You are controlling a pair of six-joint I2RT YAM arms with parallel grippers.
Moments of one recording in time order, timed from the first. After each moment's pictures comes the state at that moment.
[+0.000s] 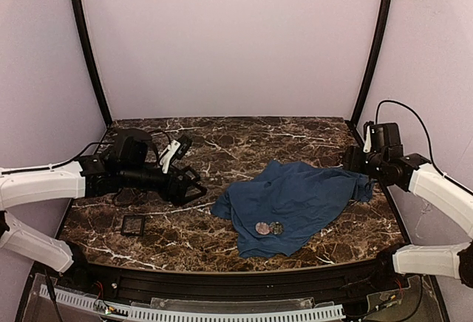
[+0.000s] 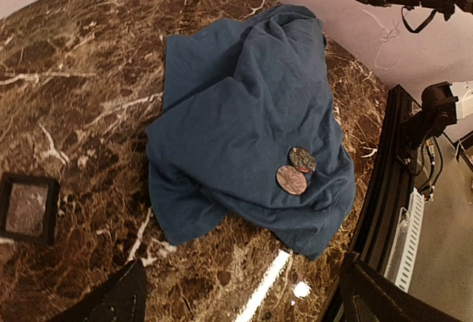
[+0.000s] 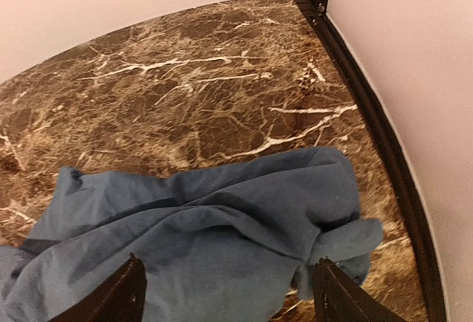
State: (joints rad) left arm -0.77 1.25 0.82 -0.13 0.34 -0.18; right arm 0.25 1.02 0.73 -0.35 0.28 0.33
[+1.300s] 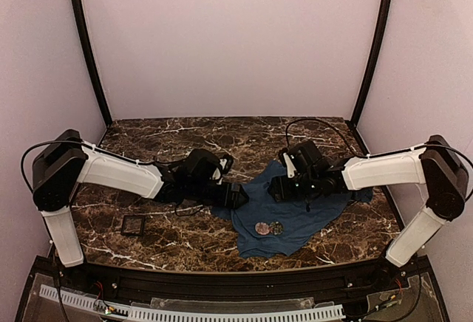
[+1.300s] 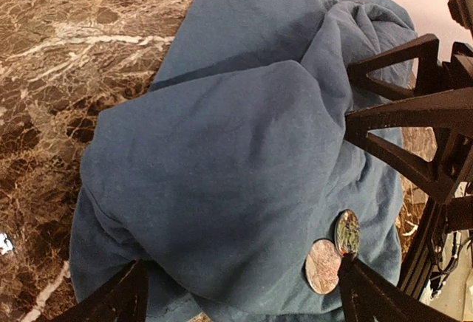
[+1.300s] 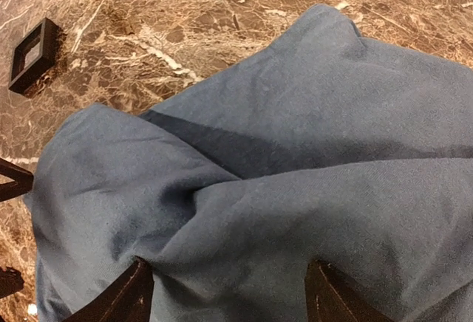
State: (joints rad) left arm -0.94 1.85 1.06 0.08 0.13 -0.60; right arm 0.75 1.56 0.84 -0.13 0.10 0.41
